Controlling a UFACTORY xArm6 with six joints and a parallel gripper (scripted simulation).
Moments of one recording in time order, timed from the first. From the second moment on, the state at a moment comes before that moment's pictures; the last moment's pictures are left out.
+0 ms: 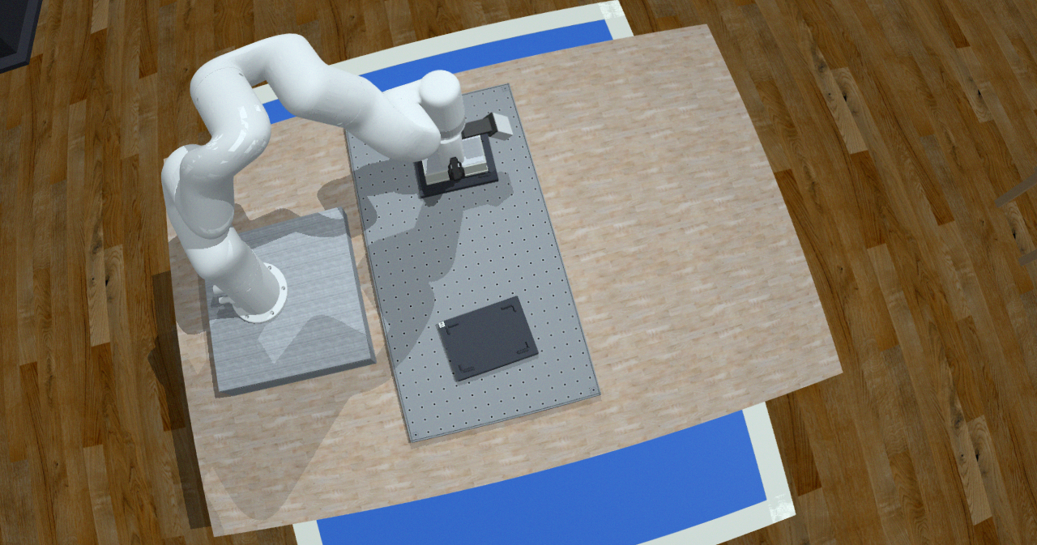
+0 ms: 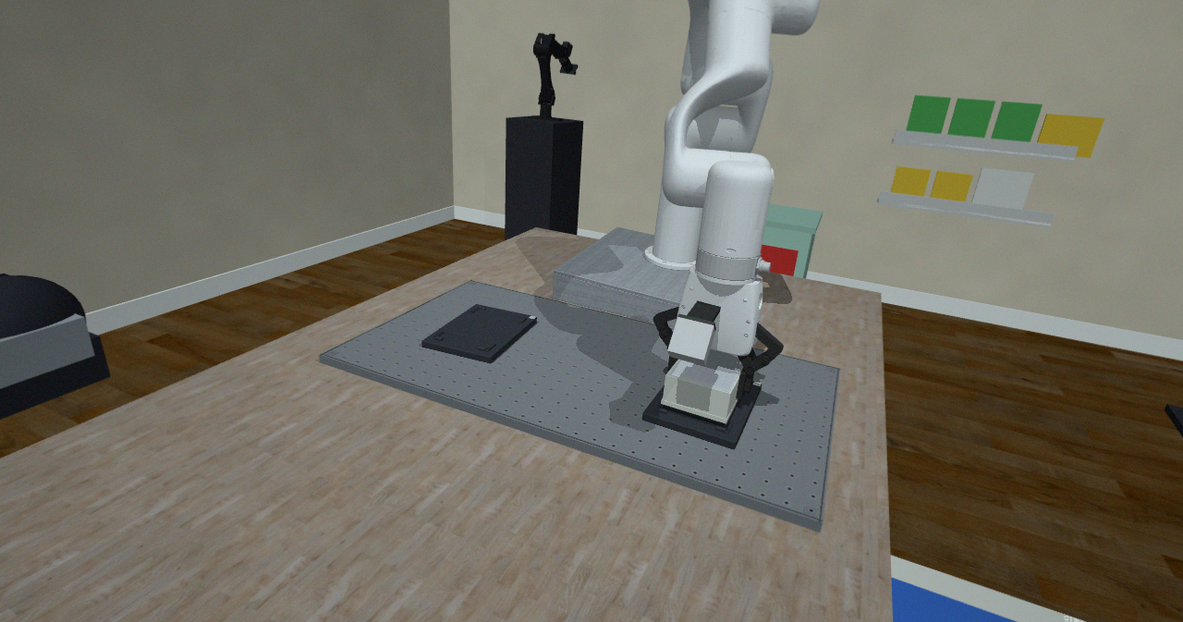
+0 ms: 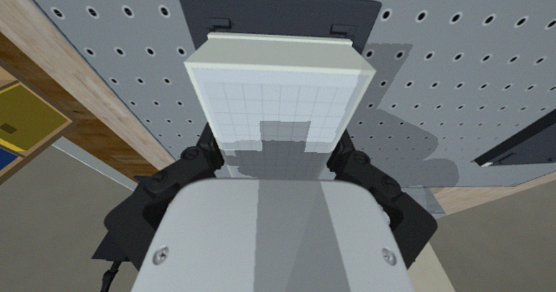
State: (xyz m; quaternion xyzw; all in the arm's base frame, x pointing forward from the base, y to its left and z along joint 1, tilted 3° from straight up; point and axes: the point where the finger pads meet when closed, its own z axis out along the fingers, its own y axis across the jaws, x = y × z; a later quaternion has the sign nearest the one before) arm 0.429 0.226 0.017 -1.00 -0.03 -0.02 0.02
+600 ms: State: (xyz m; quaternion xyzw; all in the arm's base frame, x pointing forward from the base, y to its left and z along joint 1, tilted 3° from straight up) arm 0.429 0.226 0.015 -1.00 -0.03 -0.02 0.02
